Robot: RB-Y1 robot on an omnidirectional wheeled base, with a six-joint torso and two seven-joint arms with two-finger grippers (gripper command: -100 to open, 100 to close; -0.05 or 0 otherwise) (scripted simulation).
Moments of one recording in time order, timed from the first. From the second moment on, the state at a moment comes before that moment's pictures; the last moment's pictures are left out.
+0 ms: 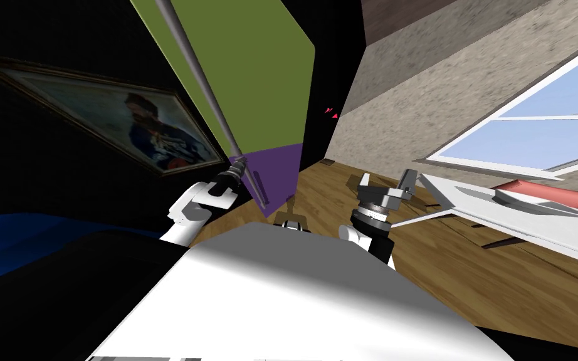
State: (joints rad) left arm 0.23 0.75 0.18 -2.56 -0.14 1.00 0.28; right arm 0.46 0.03 -0.05 -2.38 -0.06 -0.49 -0.17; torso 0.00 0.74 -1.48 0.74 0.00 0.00
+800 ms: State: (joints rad) left arm 0.25 0.76 0.23 -2.54 -0.22 1.10 0.33; right arm 0.46 0.03 -0.05 -2.38 -0.06 -0.49 -0.17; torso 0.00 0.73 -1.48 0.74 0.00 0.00
